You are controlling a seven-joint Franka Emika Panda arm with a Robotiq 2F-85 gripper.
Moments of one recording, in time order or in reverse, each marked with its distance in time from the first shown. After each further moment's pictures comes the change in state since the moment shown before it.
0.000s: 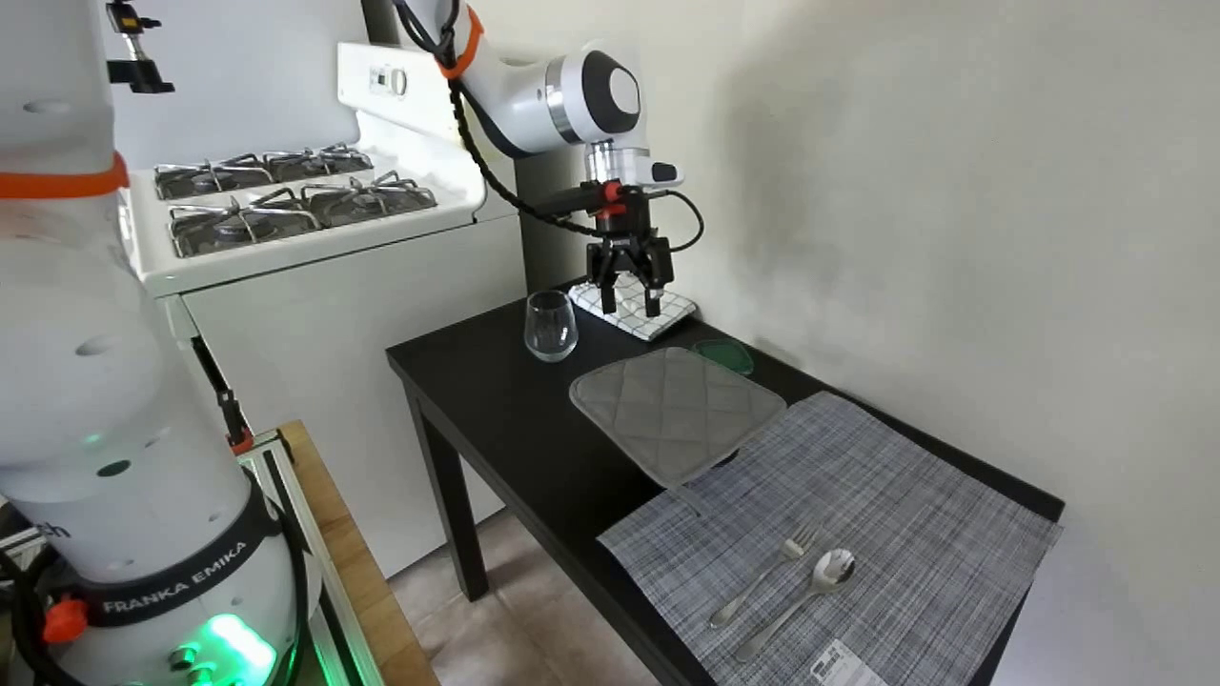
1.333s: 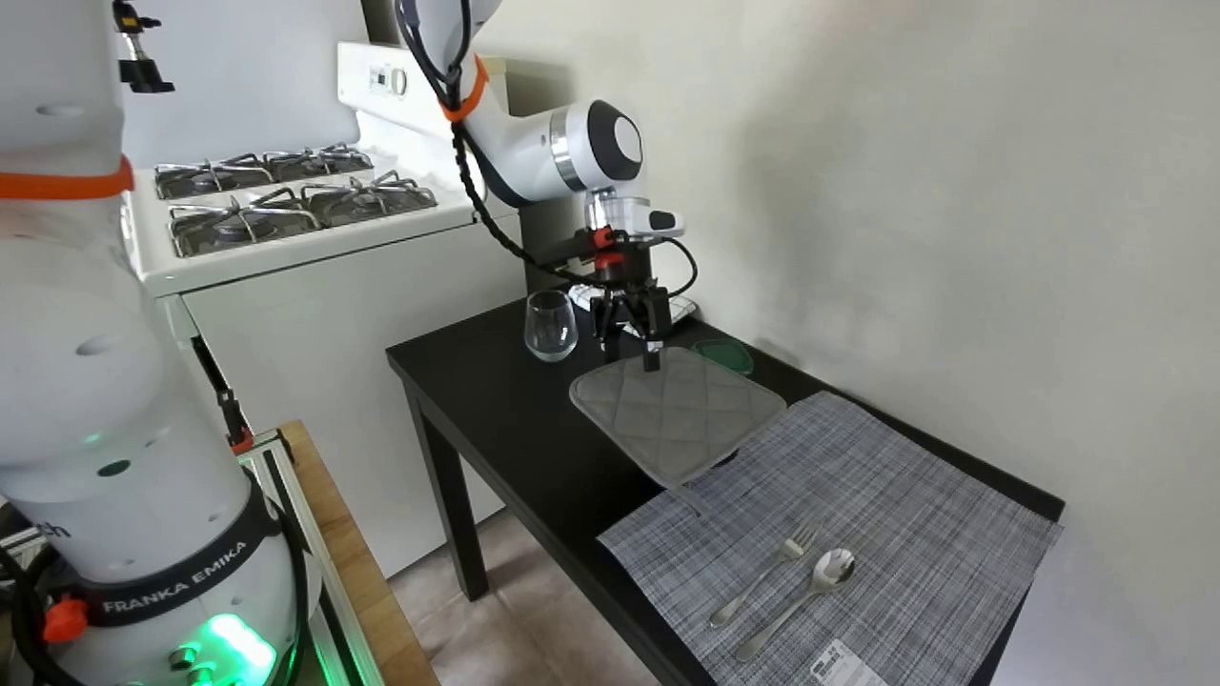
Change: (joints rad) arm 0.001 0.036 -0.054 -0.093 -0.120 0.000 0.153
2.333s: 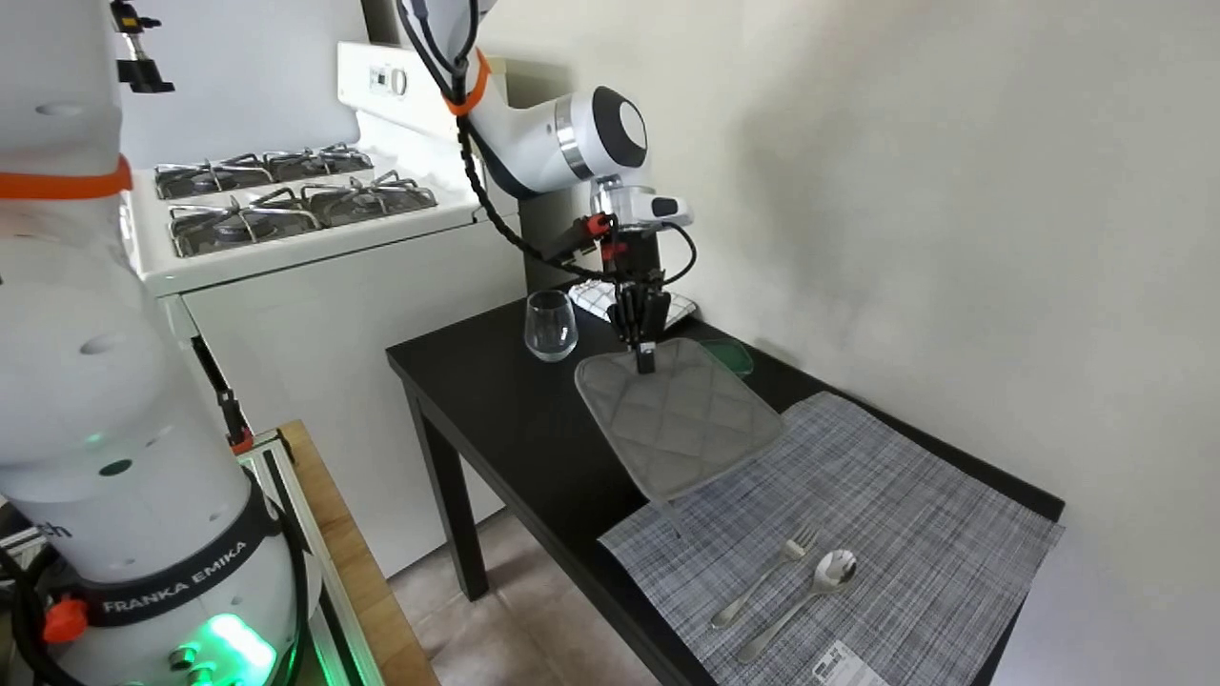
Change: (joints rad) arm 0.011 -0.007 -0.011 0.034 -0.049 -0.087 0.143
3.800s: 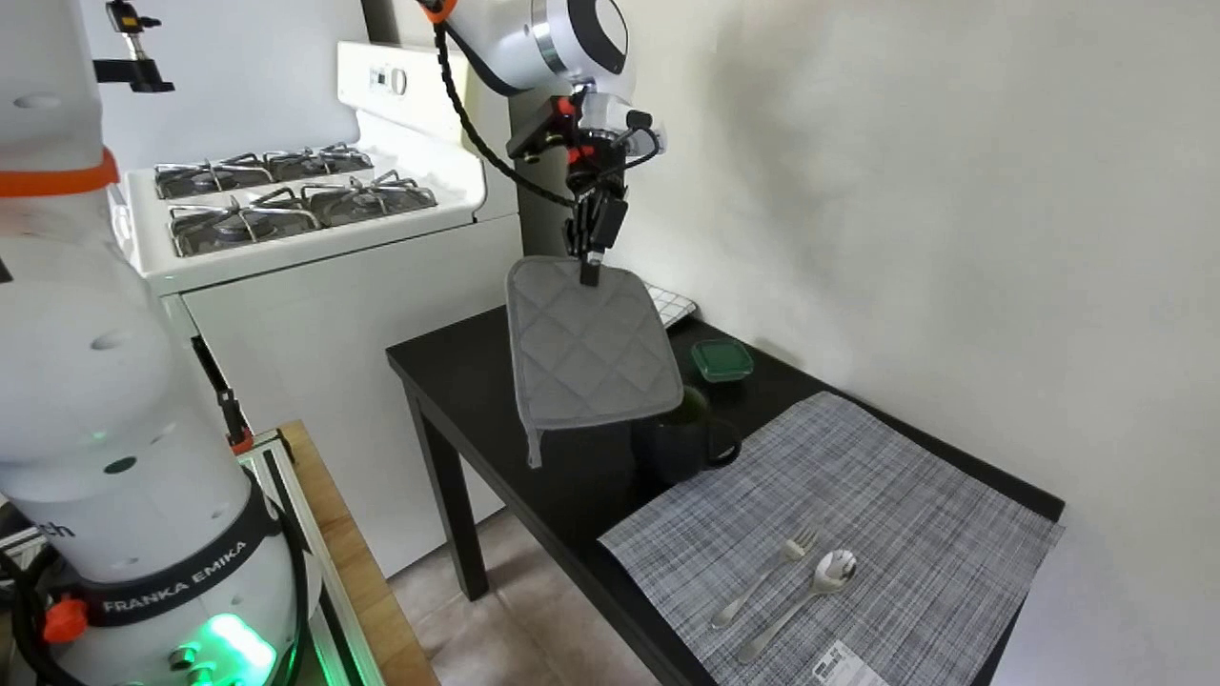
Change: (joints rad) arm 0.031 -0.069 0.102 0.202 0.221 -0.446 -0.149
